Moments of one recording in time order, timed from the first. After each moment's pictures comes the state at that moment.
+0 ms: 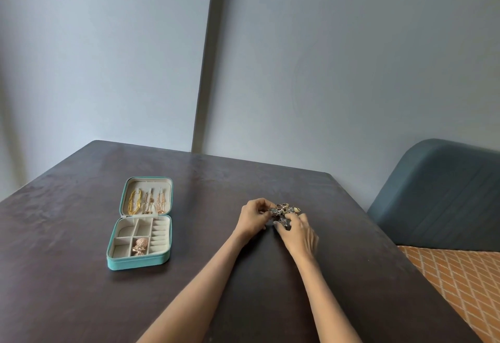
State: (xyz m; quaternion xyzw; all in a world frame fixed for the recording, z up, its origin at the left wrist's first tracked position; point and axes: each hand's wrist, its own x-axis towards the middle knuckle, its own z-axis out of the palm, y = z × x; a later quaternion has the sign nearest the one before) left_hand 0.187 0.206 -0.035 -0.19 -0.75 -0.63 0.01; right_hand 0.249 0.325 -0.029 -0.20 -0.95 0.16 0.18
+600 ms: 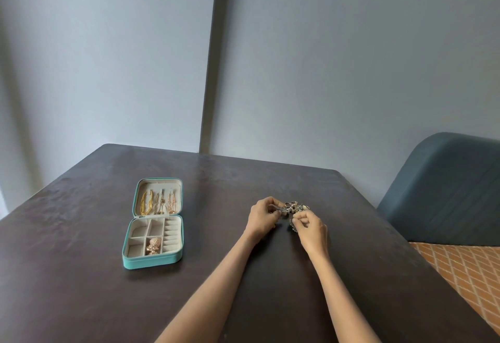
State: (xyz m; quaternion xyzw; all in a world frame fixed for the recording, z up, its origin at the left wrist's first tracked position) left_hand 0.189 0.207 -0.035 -0.18 -0.76 -0.62 0.01; right_hand 0.246 0.337 -0.037 -0.18 -0.88 0.37 0.23
